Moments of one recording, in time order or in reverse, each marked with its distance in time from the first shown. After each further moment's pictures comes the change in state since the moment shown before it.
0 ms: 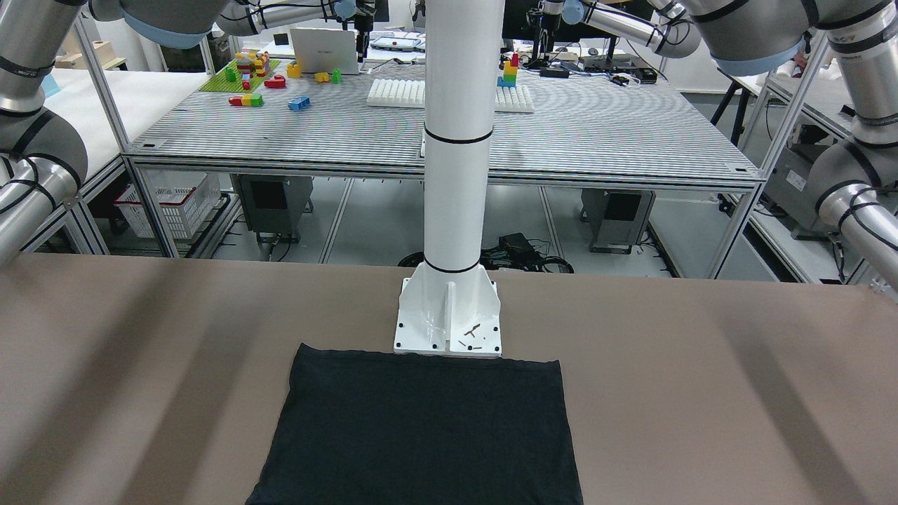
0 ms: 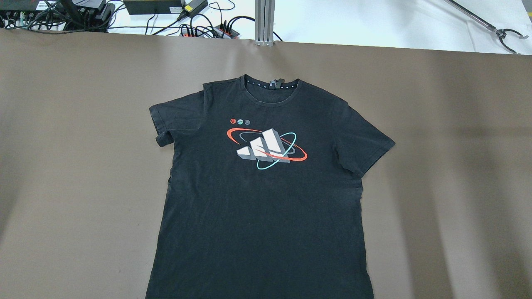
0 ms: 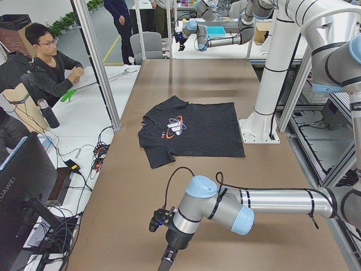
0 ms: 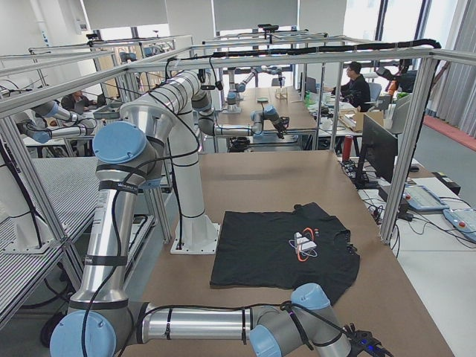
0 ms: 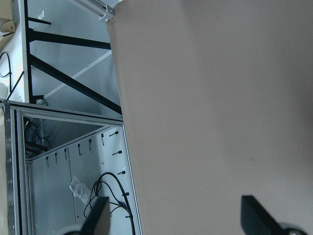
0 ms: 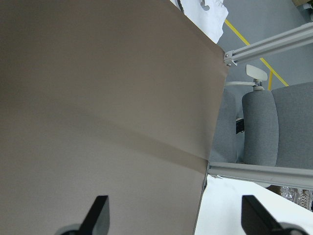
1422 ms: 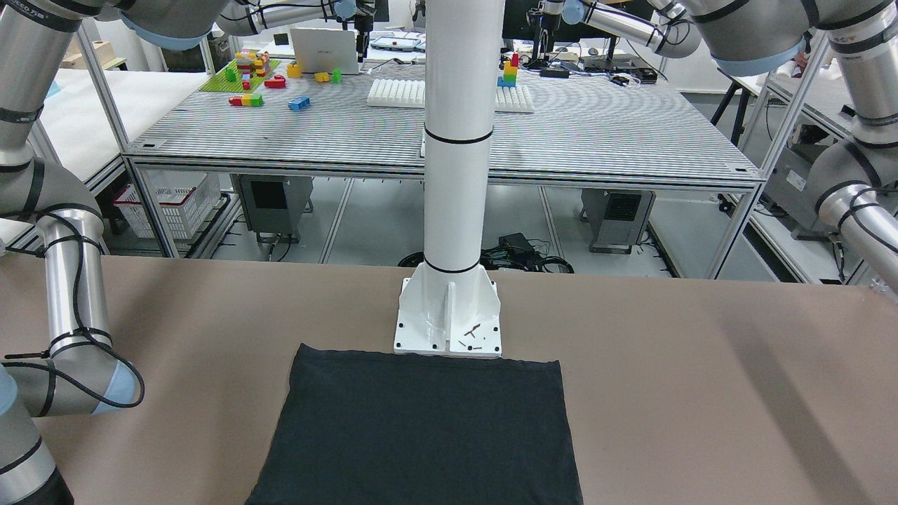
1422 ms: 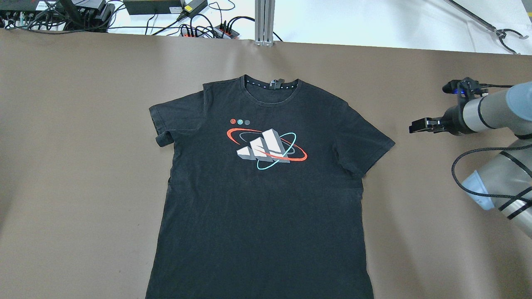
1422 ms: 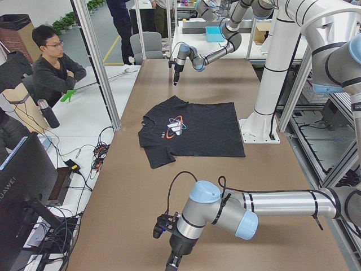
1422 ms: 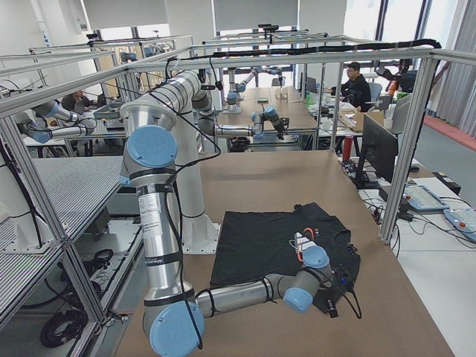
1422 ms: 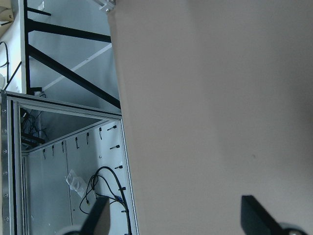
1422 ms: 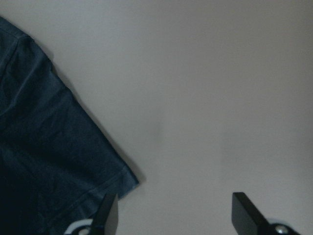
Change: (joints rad) left arm 0.006 0.001 0.019 -0.004 0.002 -0.029; right arm -0.442 0.268 -0.110 0.214 0.363 0.934
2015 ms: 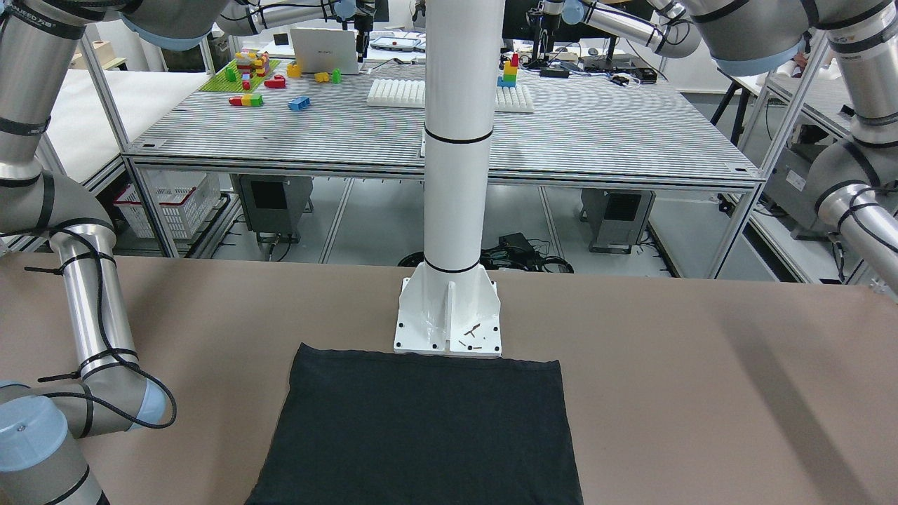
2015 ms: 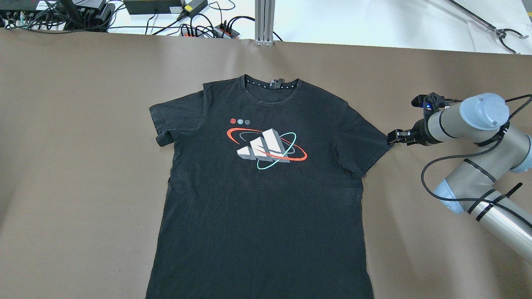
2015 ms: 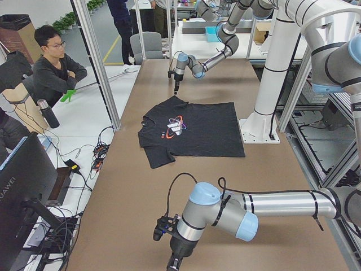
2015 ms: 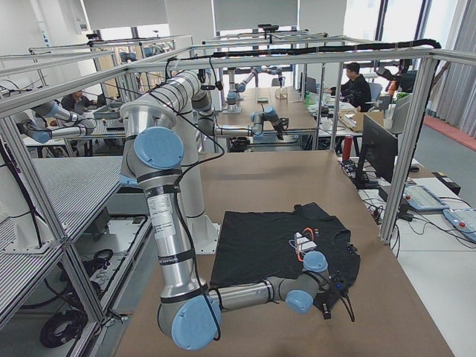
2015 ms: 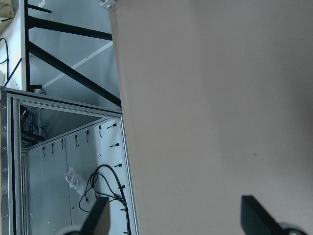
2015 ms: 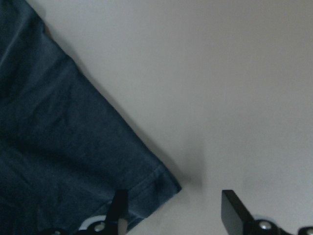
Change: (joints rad) left arm -0.002 0.002 0.005 -0.001 -0.001 -0.007; right arm -0.086 0.065 -0.122 0.018 -0.037 0.068
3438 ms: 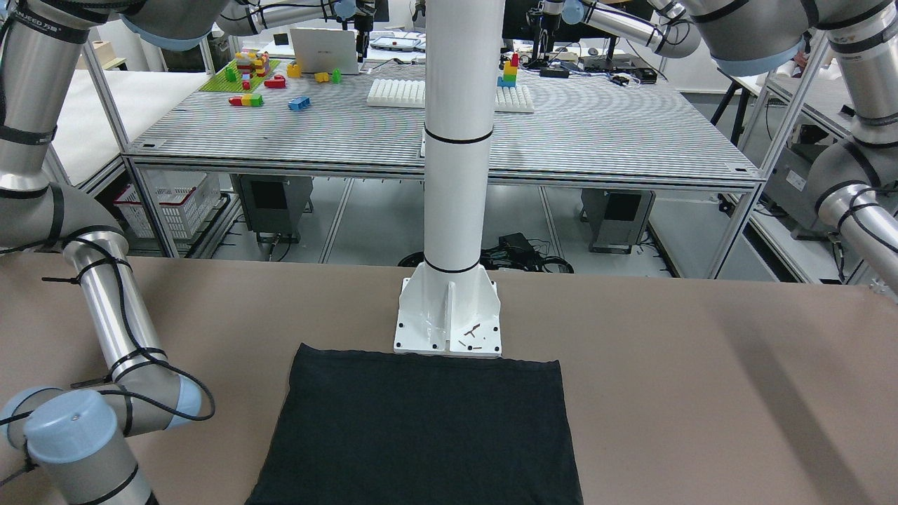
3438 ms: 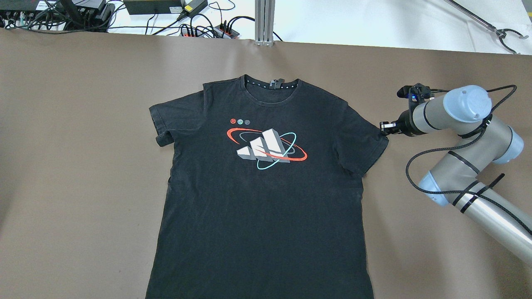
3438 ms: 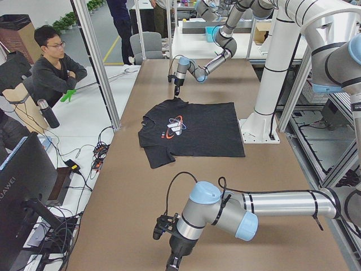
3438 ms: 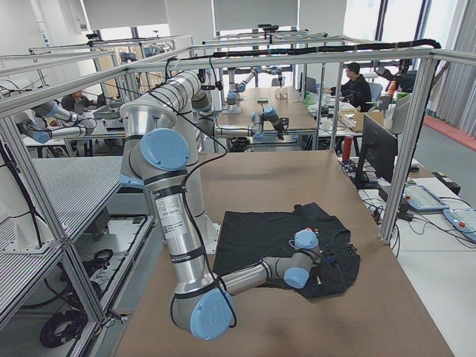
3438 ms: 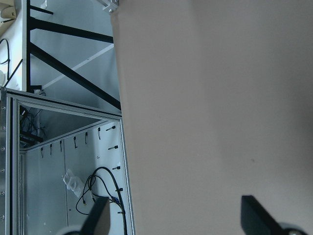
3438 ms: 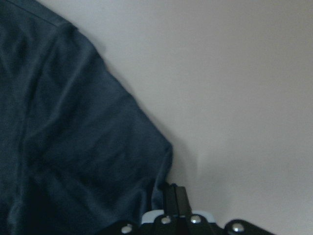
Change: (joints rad) left arm 0.001 -0.001 -0.002 -0.011 -0.001 -0.025; right arm -0.092 0.083 0.077 -0.008 -0.047 0.058
